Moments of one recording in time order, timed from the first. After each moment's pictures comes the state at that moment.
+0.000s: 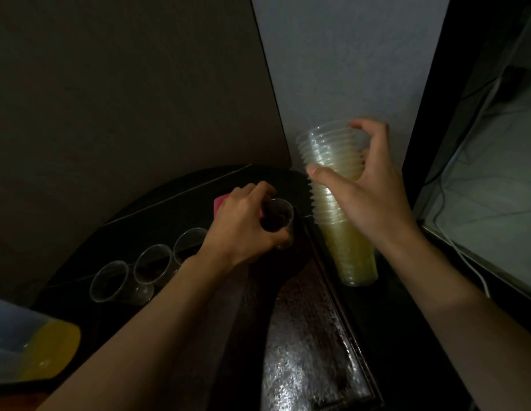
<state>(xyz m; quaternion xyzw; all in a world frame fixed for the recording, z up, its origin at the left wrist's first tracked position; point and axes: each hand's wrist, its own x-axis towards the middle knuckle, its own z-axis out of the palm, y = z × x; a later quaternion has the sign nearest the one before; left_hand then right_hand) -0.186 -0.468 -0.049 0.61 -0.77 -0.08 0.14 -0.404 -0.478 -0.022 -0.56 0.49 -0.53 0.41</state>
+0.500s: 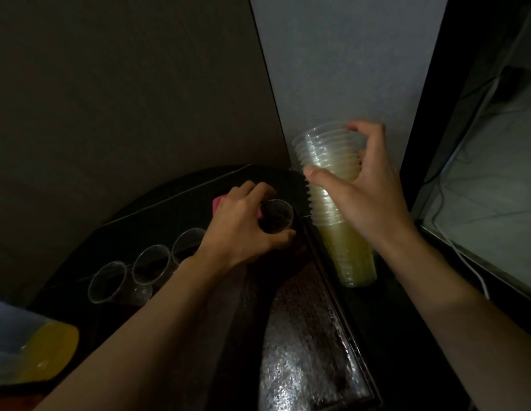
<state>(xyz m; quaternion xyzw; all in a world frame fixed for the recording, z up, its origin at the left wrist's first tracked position) -0.185 -0.468 -0.052 0.60 -0.78 -0.06 0.15 -0.404 -0.476 -0.019 -0.56 0.47 -0.54 0.42</state>
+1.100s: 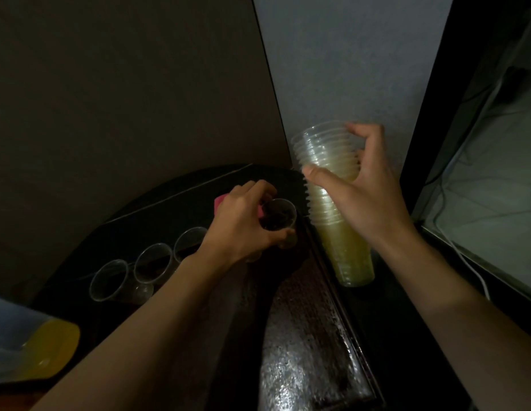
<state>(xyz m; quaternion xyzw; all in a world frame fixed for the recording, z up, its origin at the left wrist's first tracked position) -0.183 -0.470 -0.051 0.59 -0.78 -0.07 0.17 -0.399 -0.478 -0.023 -0.56 0.47 -0.54 0.42</state>
